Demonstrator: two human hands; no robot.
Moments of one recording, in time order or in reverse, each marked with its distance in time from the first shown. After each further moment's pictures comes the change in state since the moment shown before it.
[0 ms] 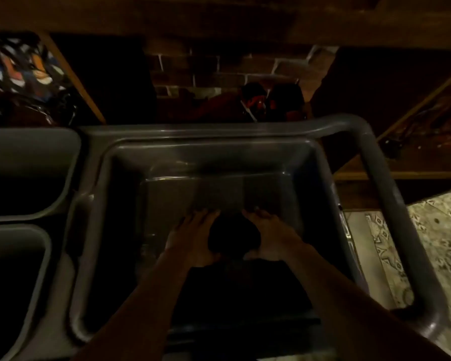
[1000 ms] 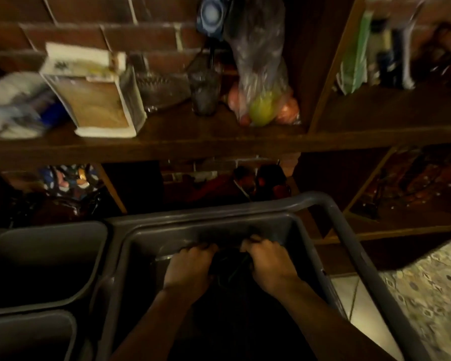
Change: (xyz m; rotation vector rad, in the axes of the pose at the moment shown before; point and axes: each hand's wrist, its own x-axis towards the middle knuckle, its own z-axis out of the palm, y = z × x) left_hand -0.043 0.039 -0.132 0.288 0.419 0.071; right_hand -0.064 -0.063 -0.110 -0.102 0.520 -0.084
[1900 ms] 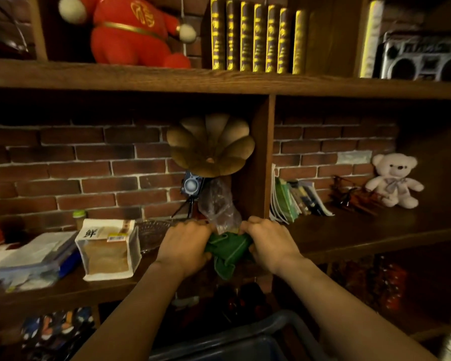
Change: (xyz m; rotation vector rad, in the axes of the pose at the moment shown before) left_hand 0.017 0.043 -0.327 0.148 0.585 0.222; right_hand -0.043 -0.027 -0.309 -0.223 0.614 -0.103
